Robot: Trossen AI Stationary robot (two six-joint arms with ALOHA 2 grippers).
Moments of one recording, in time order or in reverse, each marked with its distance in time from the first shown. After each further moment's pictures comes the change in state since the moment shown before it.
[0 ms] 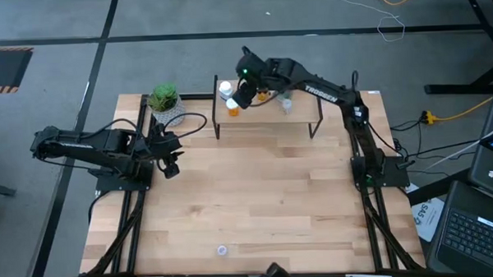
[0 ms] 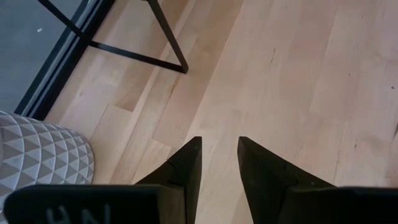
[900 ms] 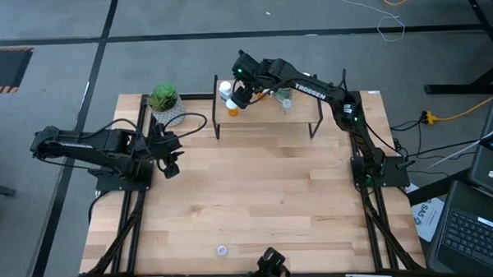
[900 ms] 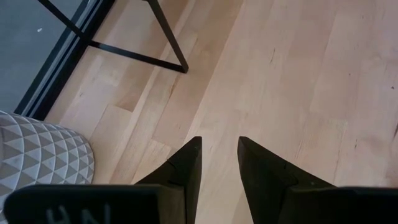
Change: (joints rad) left arm 0.000 0.000 0.000 0.000 0.000 0.000; right arm -0.069 0.097 -0.003 0.045 -0.055 -0.076
